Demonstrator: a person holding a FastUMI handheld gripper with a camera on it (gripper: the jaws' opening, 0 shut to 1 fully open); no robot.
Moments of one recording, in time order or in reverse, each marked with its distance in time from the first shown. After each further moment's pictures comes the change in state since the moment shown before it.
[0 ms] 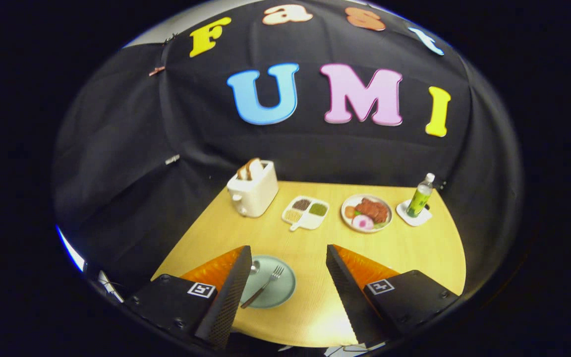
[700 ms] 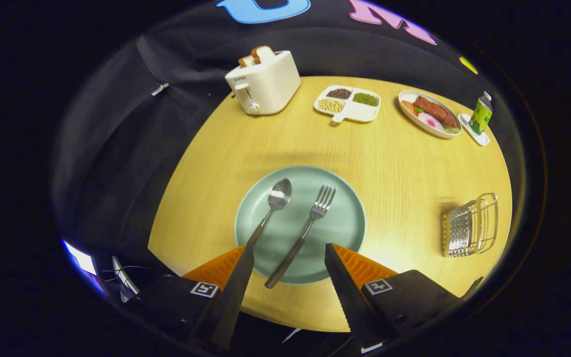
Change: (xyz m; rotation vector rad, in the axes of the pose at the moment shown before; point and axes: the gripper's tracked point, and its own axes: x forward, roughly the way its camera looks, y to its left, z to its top) arm 0.139 0.060 -0.181 0.117 0.485 0.067
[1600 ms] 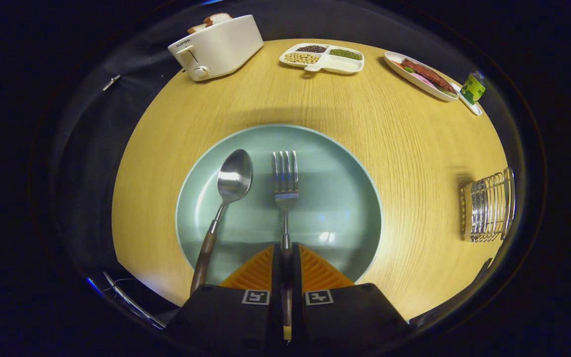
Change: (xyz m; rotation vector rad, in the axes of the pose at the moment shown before) arm 0.068 -0.029 -0.024 0.084 0.152 -0.163
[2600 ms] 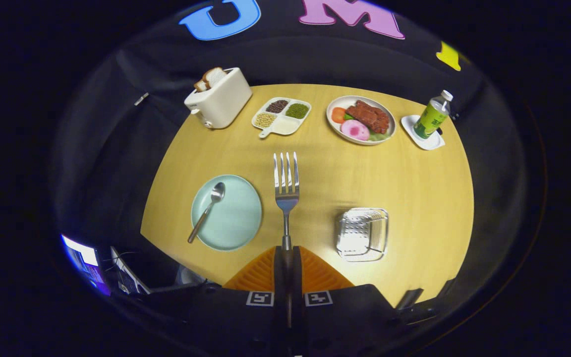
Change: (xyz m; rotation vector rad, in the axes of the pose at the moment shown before) arm -0.221 -0.184 0.047 -0.097 -0.041 0.067
